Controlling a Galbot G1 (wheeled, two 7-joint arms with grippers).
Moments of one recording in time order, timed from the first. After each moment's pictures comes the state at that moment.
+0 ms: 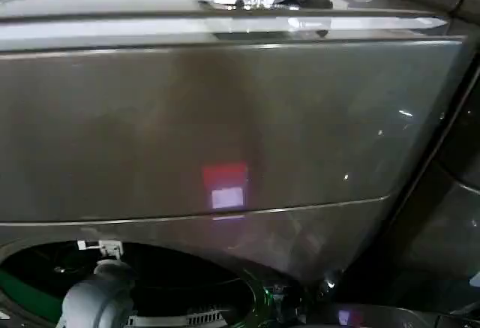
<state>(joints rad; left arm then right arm) 1.17 -1.18 -0.41 -2.19 -0.36 0.63 -0.22 -1.88 1.06 2.53 1.91 0.70 -0.13 -0.17</state>
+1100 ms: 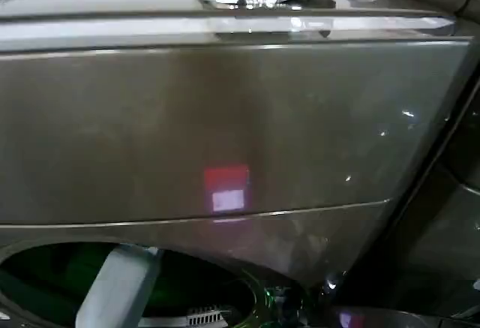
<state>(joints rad) 0.65 -1.30 -0.20 -1.57 -0.31 0.50 -0.22 -1.88 1.07 2.54 1.91 0.71 -0.12 -0.18</state>
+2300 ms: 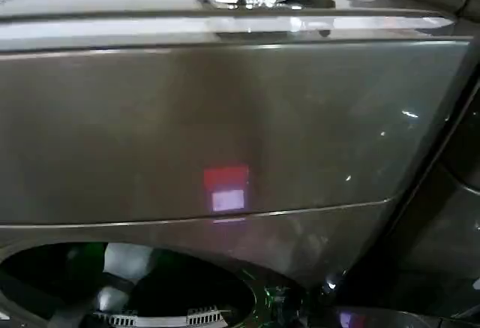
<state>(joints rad) 0.30 -1.36 -0.08 -1.04 -0.20 0.51 0.05 -1.86 1.06 2.52 1.91 0.71 -0.12 -0.19</state>
